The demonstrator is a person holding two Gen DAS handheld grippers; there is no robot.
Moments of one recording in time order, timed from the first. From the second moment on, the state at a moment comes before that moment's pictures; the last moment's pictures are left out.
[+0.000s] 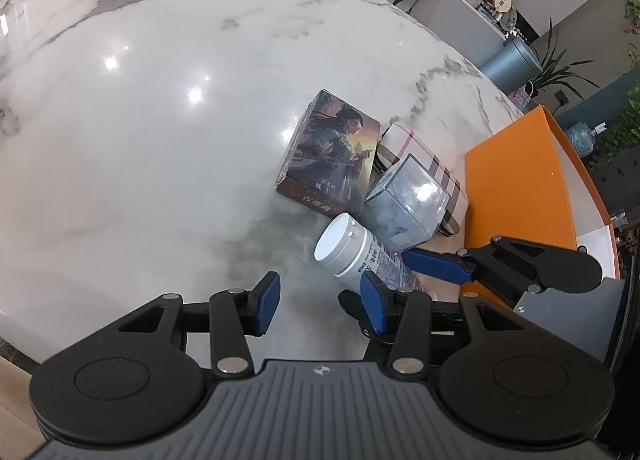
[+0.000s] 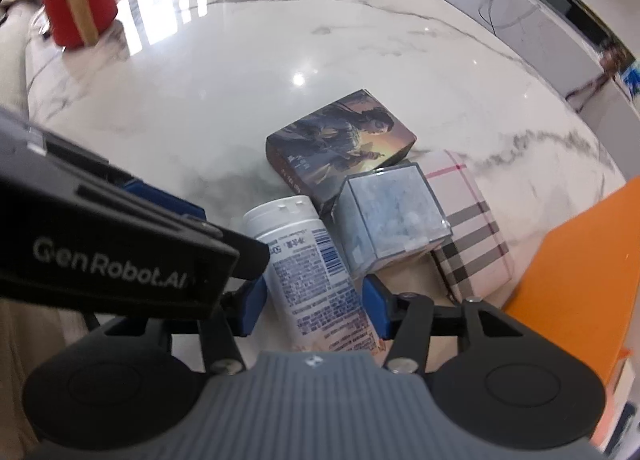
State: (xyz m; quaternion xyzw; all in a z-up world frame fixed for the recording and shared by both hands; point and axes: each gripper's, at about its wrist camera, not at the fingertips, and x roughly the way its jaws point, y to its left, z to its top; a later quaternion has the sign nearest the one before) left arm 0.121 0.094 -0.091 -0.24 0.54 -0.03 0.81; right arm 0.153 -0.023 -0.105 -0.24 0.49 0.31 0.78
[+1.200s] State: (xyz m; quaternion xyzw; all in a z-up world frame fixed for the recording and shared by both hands) left arm 0.122 0.104 -0.098 -0.26 0.54 -0.01 0.80; right arm 0.161 -0.021 -0.096 -0.17 0.52 0.29 0.79
